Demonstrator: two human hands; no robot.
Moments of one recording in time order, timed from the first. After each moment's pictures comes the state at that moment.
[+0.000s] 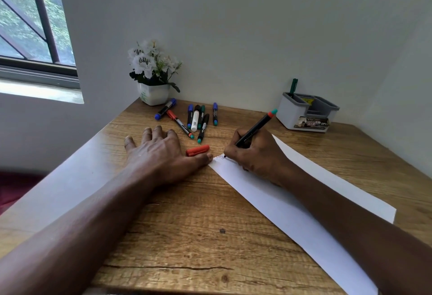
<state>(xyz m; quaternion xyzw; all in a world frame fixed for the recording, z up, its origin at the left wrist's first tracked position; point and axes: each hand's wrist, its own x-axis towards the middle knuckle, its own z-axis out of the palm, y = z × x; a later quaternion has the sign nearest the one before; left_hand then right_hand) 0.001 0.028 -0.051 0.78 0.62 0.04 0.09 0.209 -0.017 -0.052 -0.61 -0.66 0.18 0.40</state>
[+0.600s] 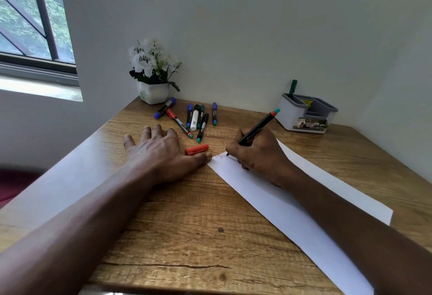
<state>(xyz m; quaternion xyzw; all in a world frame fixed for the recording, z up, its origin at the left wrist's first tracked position) 0.001 0.026 -0.050 0.78 0.62 0.04 0.09 0.210 -0.020 -0.051 -0.62 -0.64 0.18 0.42</state>
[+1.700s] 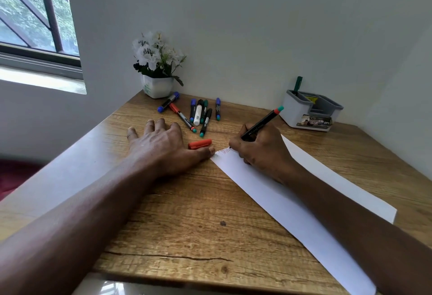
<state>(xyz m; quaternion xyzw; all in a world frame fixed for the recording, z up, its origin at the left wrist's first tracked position) 0.000 0.026 -0.050 0.78 0.62 0.05 0.09 0.206 -0.020 -0.051 -0.65 -0.62 0.15 0.41</state>
